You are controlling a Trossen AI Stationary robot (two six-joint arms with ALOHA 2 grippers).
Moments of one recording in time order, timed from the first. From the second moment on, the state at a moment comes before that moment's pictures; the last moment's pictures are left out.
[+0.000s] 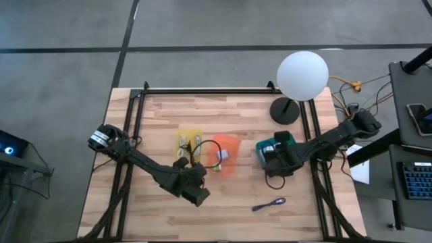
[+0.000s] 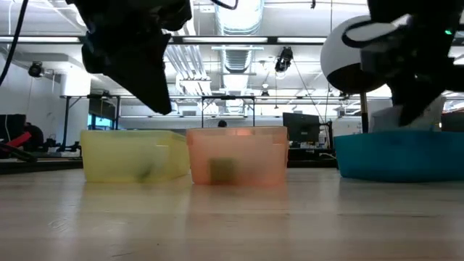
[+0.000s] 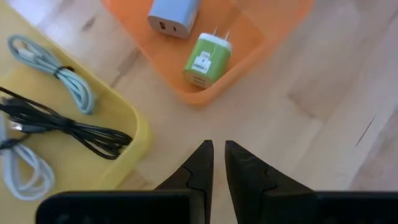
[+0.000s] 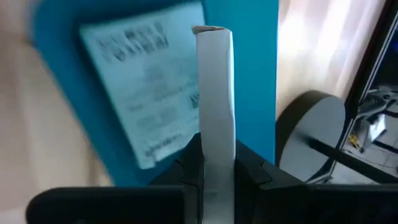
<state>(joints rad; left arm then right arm) -0.49 1.76 1.29 -0.77 -0.51 -1.08 0.39 1.46 0.94 -1.24 0.45 0.33</state>
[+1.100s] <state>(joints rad) -0.47 1.76 1.32 -0.77 -0.49 -1.14 0.45 1.35 0.90 -1.22 0.26 0.40</state>
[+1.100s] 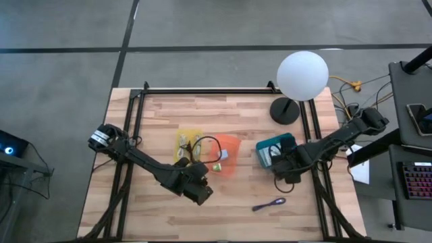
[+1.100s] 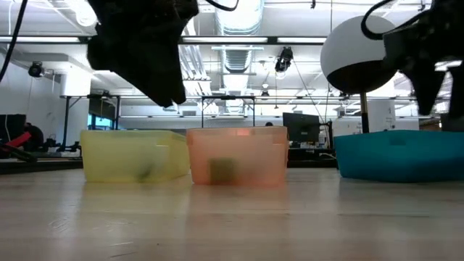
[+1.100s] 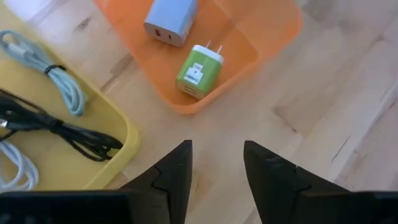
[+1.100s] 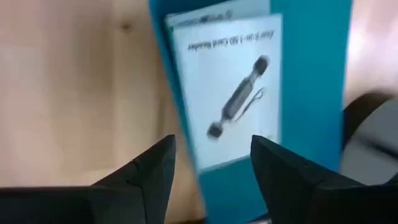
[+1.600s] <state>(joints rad) -0.41 1.72 1.32 -0.78 -0.43 -0.93 0.33 1.35 0.94 -1.06 0.25 1.14</state>
